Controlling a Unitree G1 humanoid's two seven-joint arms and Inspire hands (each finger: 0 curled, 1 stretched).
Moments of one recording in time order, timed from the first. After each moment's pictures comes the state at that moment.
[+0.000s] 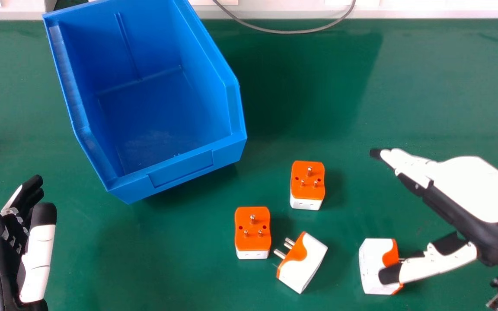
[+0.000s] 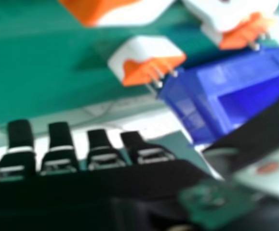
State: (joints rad) left arm 0.36 0.04 0.32 0.19 -0.05 -0.66 0.09; right arm 0.21 -0.78 -0.07 -0.10 -0.60 -0.45 0.22
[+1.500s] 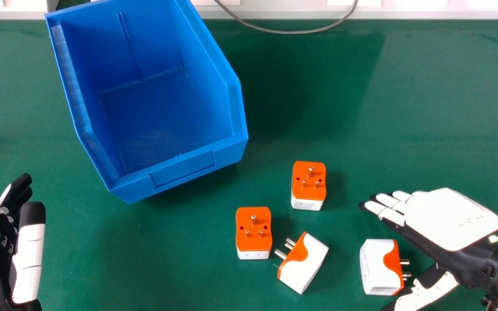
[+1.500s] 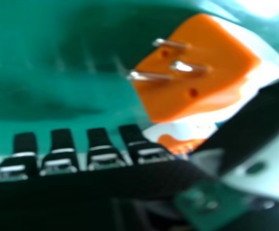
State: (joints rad) left arm 0.37 0.03 0.33 0.15 -0.05 -0.64 0.09; right arm 0.12 -0.81 0.13 0.04 -0.92 -0.39 0.13
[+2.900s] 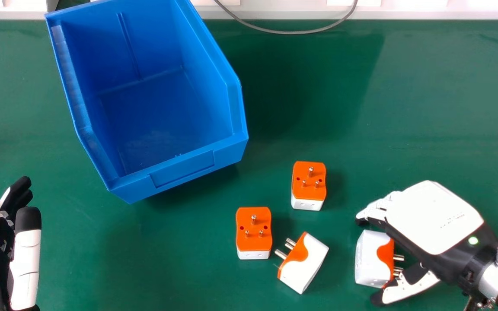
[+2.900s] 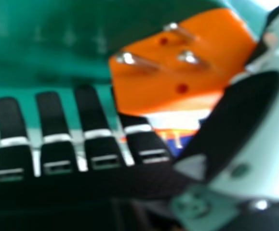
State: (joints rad) left arm 0.40 0.02 0.33 0.13 -0.06 -0.66 0.07; right arm 0.07 -0.81 0.25 0.06 -1.05 -0.36 -0.10
